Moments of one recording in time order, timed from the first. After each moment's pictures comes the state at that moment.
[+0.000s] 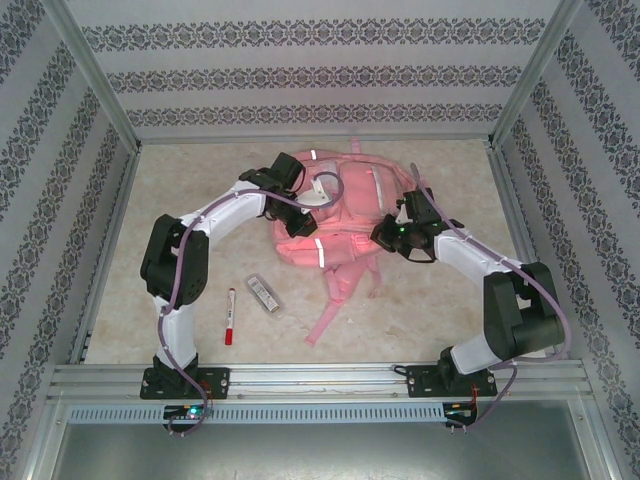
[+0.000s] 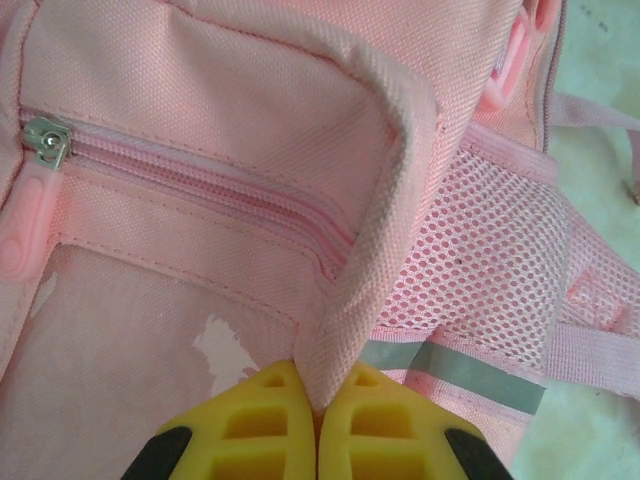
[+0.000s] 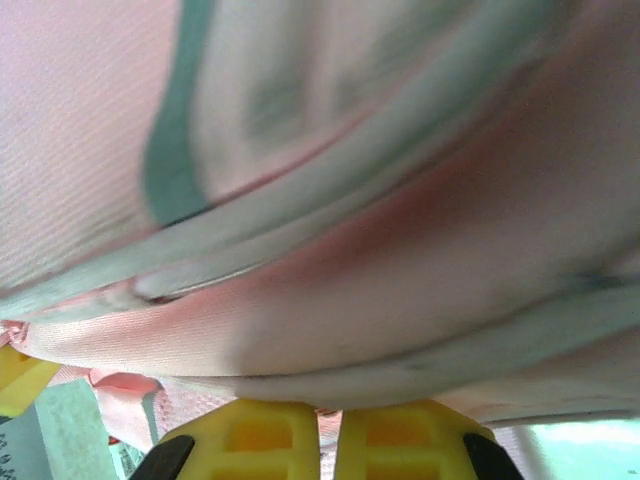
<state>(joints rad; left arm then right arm) -0.45 1.97 1.58 -0.78 0.43 0.51 0.22 1.50 0.85 -0.30 -0.44 0.77</state>
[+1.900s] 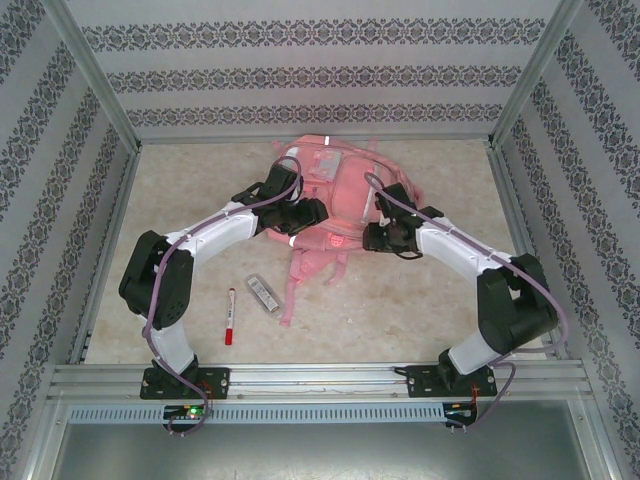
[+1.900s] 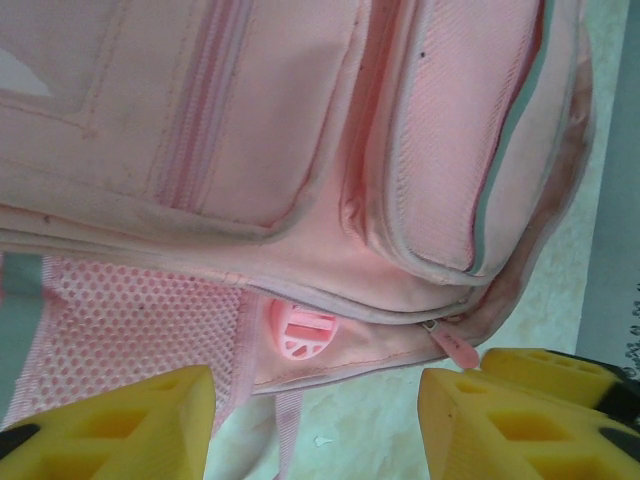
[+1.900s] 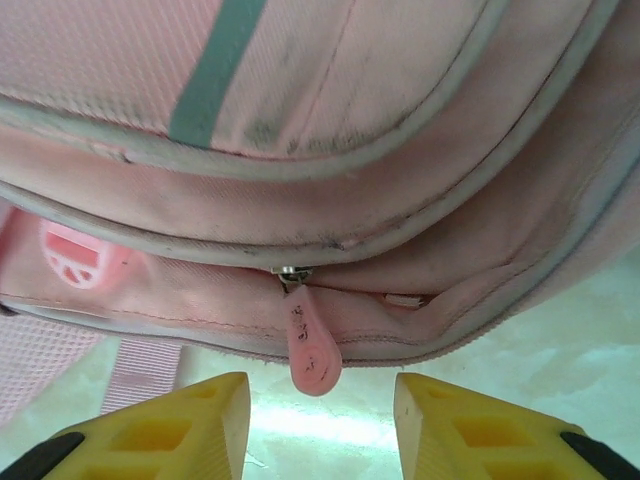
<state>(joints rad) -0.52 1.79 1.32 -0.39 0.29 -0.89 0.41 1.57 1.02 -0.59 -0.06 0.43</state>
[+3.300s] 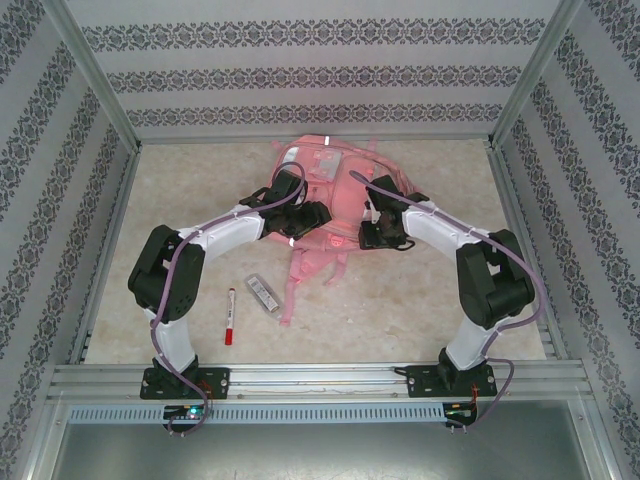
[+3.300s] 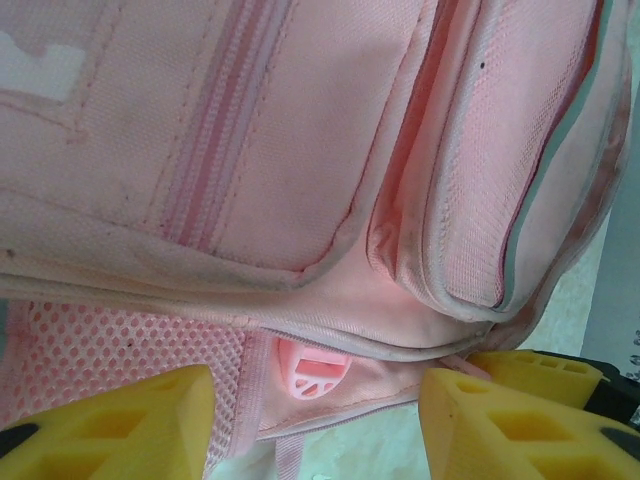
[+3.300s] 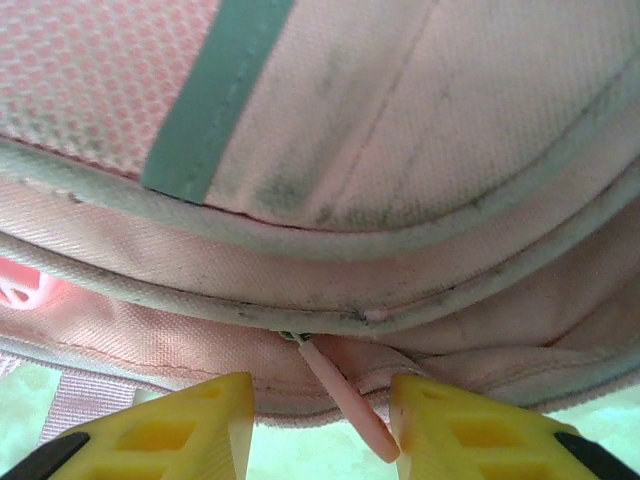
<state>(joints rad) -0.52 1.86 1.30 -0.30 0.28 -0.96 0.39 1.73 1.18 -0.71 -0.07 0.29</state>
